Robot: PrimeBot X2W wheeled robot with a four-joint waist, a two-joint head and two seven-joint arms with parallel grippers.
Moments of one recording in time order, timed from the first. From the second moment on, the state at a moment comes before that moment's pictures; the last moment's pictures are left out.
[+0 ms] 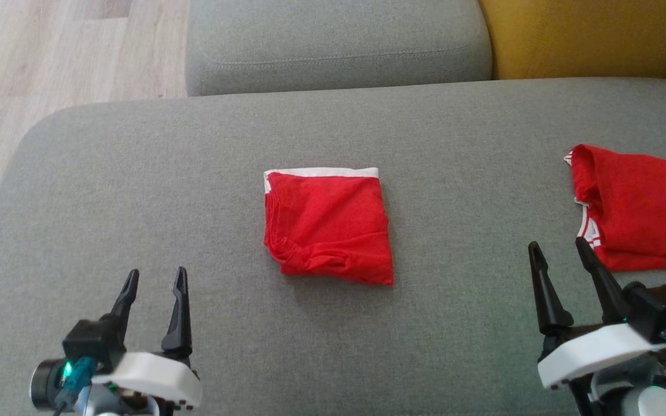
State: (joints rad) left arm 0.10 0.14 -0.18 0.03 -0.22 0.12 -0.15; right arm 0.11 -0.05 0.01 -0.08 0.16 0.13 0.07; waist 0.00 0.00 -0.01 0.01
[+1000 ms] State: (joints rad) left arm 0.11 0.15 -0.19 0.04 -0.24 0.12 -0.18; right arm 0.11 -0.04 -0.02 -0.08 0.16 0.13 0.08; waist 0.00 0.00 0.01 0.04
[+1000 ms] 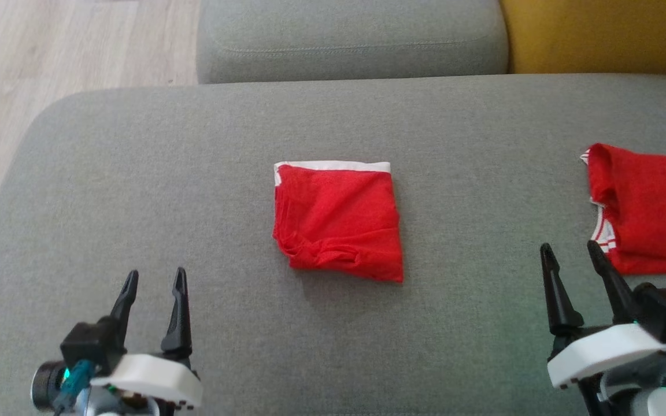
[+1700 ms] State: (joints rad) left arm -0.11 0.10 -0.25 0.10 -0.25 0.08 -0.24; right arm -0.20 -0.05 0.01 0.45 0.20 0.13 0.05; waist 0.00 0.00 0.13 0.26
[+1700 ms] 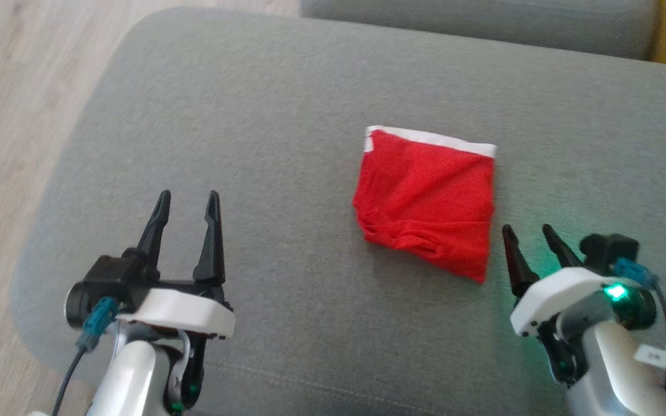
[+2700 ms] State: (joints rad) left arm -0.15 0.08 -0.21 0.09 -0.23 0.06 -0.25; right arm -0.38 -0.12 0.25 0.63 0.24 0.13 0.05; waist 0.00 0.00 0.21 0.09
